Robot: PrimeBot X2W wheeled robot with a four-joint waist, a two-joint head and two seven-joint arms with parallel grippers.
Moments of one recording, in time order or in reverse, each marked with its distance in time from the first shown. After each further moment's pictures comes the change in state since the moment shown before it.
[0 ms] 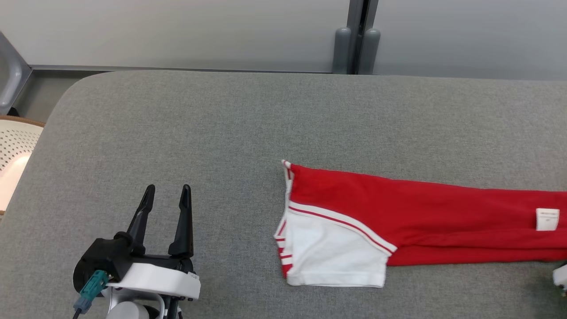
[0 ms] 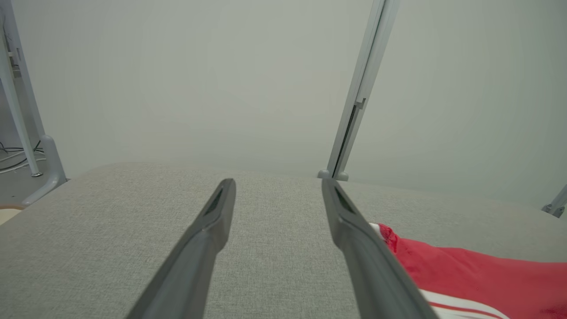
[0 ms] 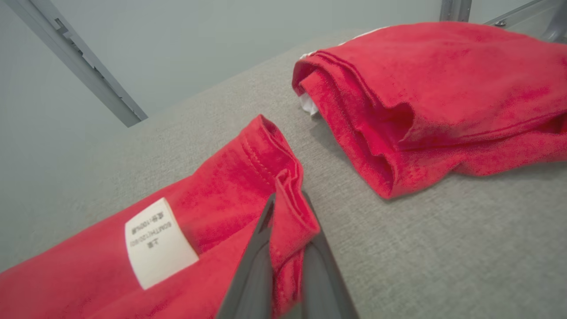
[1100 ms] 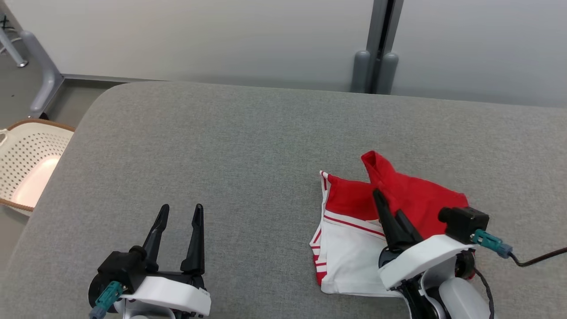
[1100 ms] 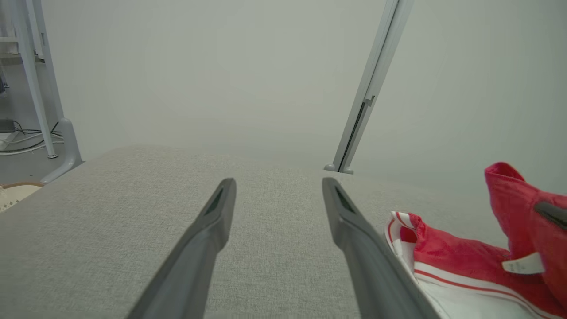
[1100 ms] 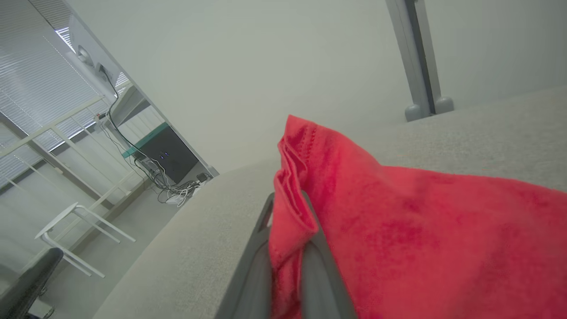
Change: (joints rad) left arm 0.035 0.000 -0.046 0.044 -0.036 0.014 0.000; right arm 0.104 0.261 0.423 -0.619 -0.006 -0.001 0.172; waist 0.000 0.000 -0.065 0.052
